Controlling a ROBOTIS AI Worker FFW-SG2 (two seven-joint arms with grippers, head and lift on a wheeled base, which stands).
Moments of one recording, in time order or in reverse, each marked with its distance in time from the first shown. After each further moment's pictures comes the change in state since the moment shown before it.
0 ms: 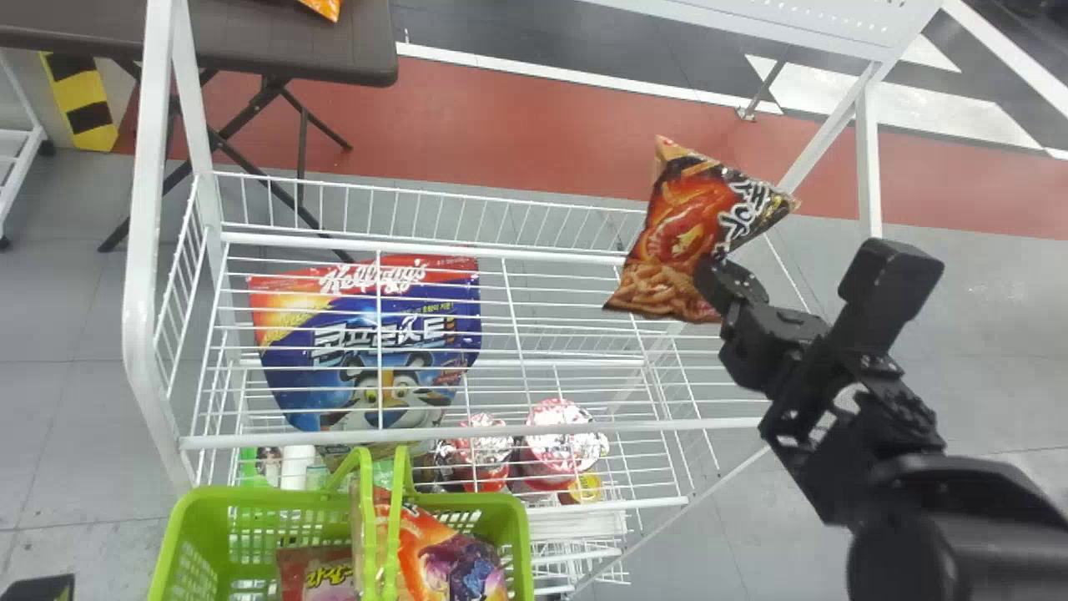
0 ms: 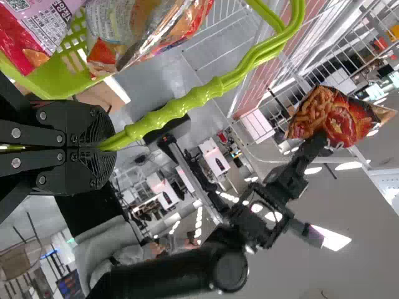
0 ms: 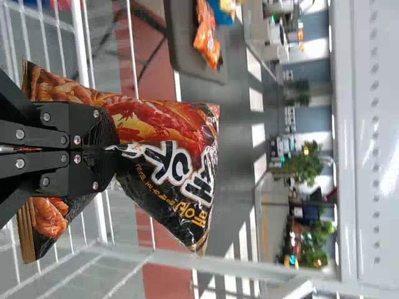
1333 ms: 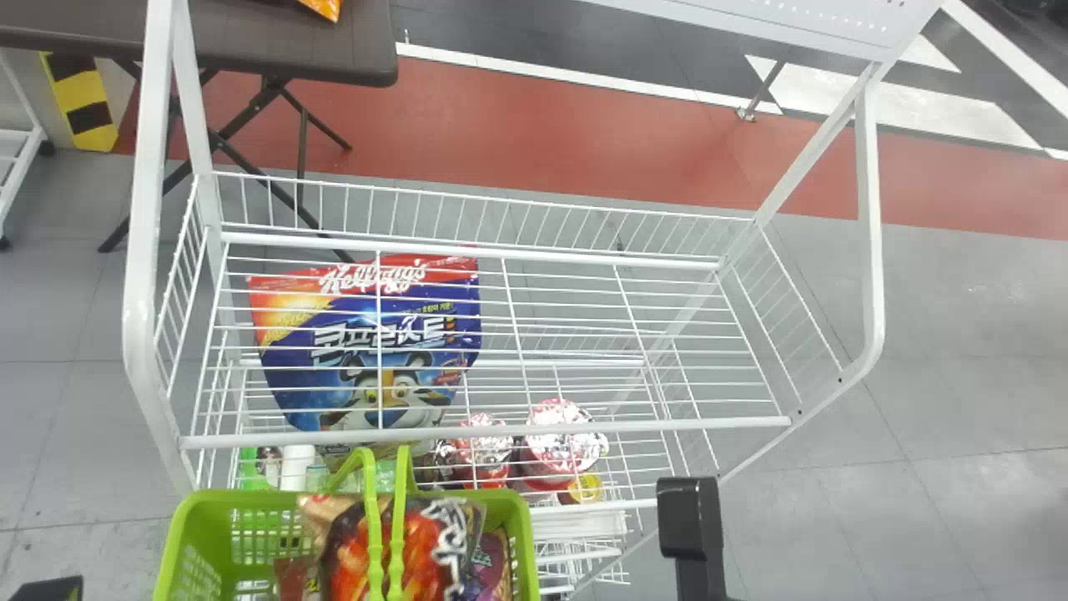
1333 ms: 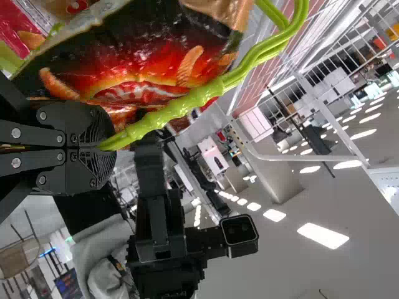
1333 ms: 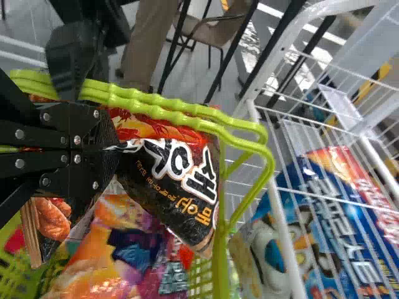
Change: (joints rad) left arm 0.006 -0.014 -0.006 -0.002 -0.010 0.000 -0.002; right arm 0.335 0.056 0.183 -0.178 -0.145 0.528 0.299
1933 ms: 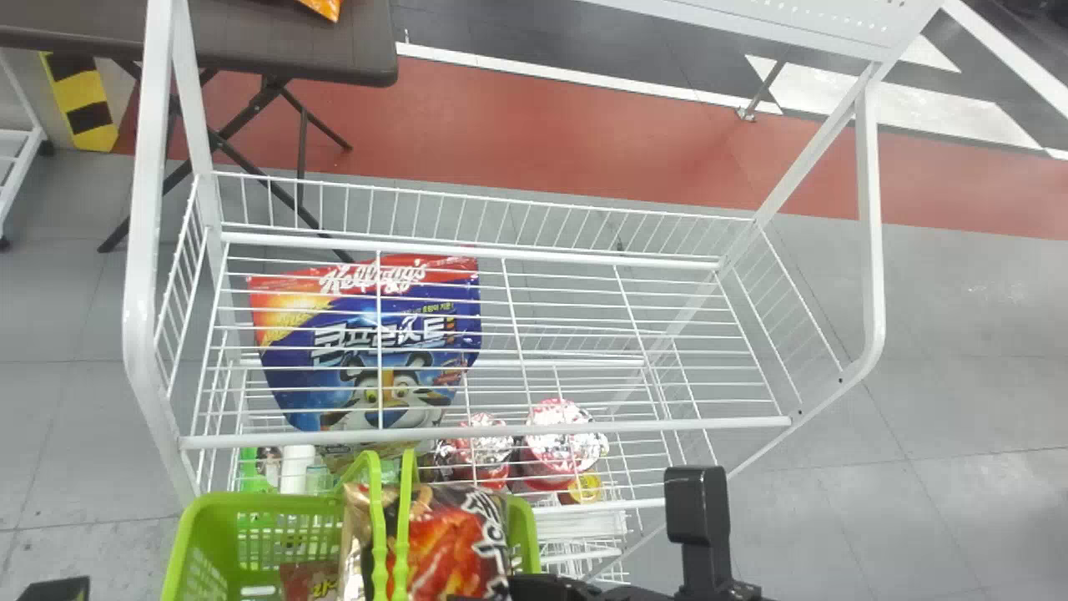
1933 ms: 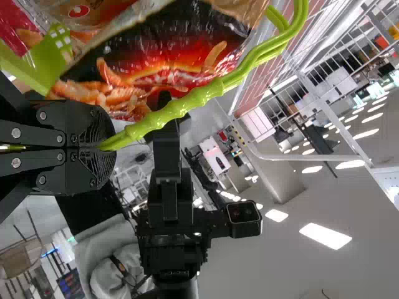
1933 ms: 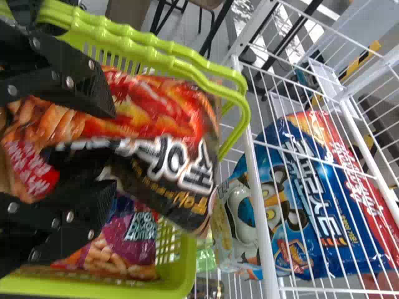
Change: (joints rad) left arm -0.001 -0.001 -0.007 -0.001 -0.009 0.000 0.002; right arm -0.018 -0.031 -0.017 0.054 0.061 -0.054 0.059
